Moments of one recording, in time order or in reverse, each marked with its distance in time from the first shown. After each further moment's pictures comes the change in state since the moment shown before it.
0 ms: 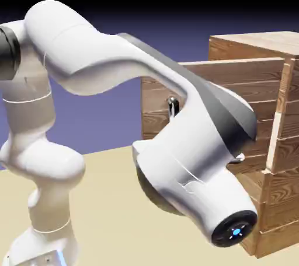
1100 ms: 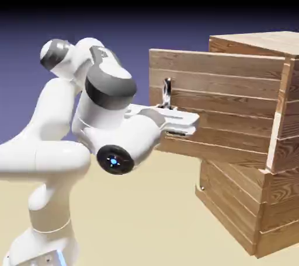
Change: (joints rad) arm 0.338 1.176 -0.513 -0.743 0.892 -0.259 0.186
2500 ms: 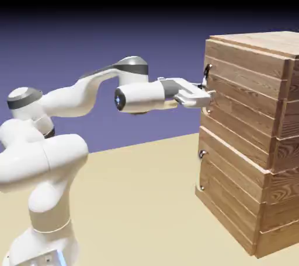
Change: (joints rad) arm 0.775 0.618 0.495 0.109 0.939 1.736 0.812
